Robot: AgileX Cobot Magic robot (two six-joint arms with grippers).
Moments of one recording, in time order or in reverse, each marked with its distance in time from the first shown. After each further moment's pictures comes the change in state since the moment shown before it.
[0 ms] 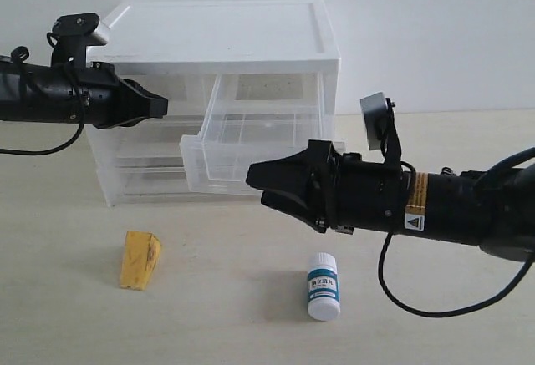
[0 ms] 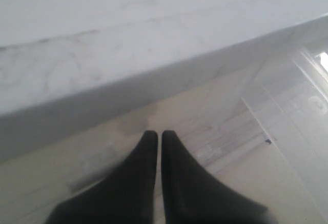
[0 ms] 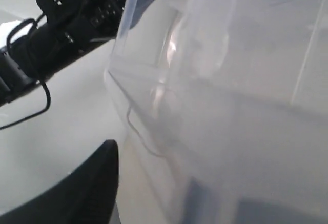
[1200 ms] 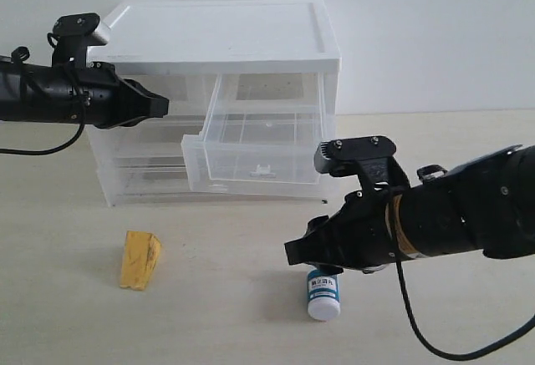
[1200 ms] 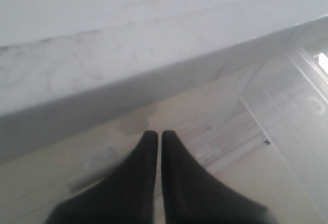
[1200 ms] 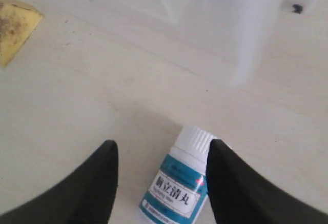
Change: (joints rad) left arm 0.000 0.002 -0.001 -0.006 0.004 0.000; right arm 0.210 -0.214 0.003 -0.504 0.981 0.170
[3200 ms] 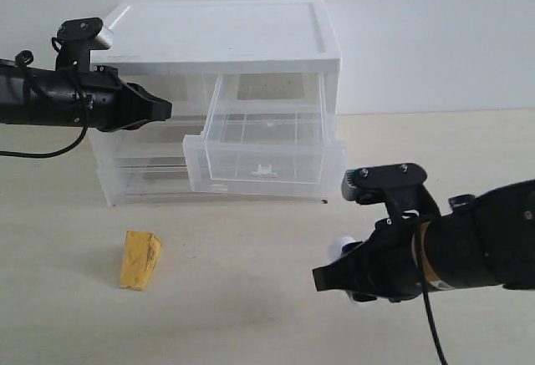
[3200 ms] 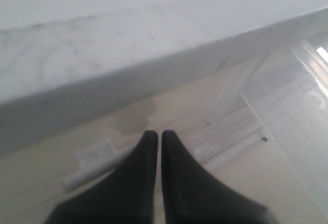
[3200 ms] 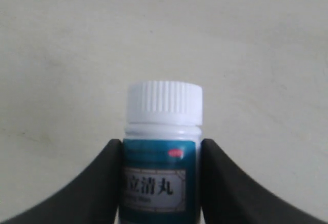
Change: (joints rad) left arm 0.000 0.017 -0.004 0.000 0.014 0.000; right arm 0.001 -0.021 0.107 0.225 0.098 -0.180
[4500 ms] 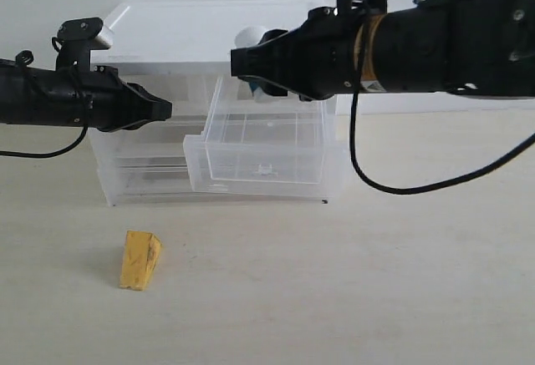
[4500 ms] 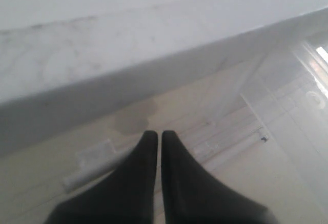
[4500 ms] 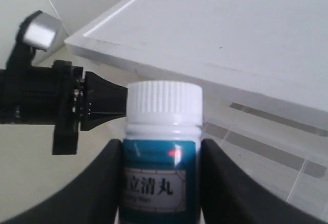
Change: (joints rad) left arm 0.000 0.001 -0.002 0.000 0.002 0.000; right arm 0.000 -0.052 -0.476 -0.033 -0.153 -0.003
